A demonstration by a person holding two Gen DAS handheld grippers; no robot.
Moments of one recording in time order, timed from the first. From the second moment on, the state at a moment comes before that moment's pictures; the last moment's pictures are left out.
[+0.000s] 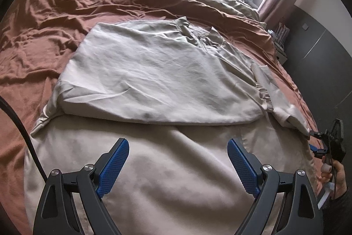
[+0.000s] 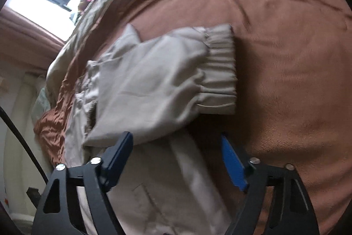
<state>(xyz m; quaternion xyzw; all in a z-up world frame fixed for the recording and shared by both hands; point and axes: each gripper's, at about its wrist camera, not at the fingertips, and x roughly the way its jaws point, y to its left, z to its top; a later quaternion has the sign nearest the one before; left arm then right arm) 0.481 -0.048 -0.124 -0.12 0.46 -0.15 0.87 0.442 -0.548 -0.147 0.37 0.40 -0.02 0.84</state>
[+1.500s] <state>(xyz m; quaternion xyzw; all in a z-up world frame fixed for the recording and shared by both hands) 0.404 0.162 -0.136 -0.20 0.45 -0.03 0.87 0.584 -0.165 -0.029 0.04 0.39 0.15 0.91</state>
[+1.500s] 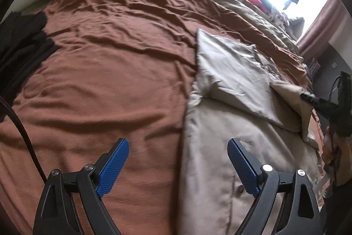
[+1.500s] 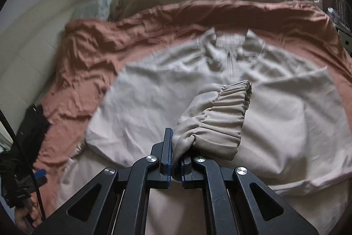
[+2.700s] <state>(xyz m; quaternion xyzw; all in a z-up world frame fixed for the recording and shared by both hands) 0.551 -0.041 -0.127 -0.11 0.50 -0.15 0.85 0.508 -0.395 -0.036 0.09 0.42 -0.01 0.90</state>
